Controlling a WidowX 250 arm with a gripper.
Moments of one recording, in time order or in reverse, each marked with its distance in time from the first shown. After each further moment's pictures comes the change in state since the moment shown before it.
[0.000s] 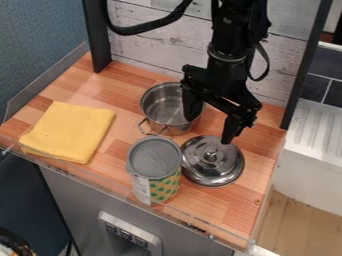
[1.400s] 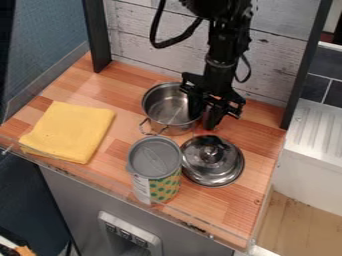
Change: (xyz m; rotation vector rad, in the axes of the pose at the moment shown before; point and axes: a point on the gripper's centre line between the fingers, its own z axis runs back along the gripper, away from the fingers) arm 0.056 0.046 -0.072 0.009 0.093 0.094
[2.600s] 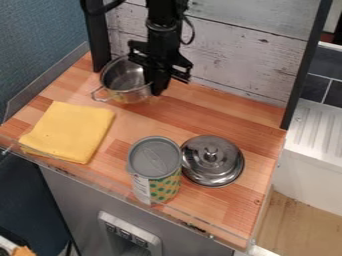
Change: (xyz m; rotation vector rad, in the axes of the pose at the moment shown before) arm -0.026 0.087 0.031 0.039 -0.059 0.126
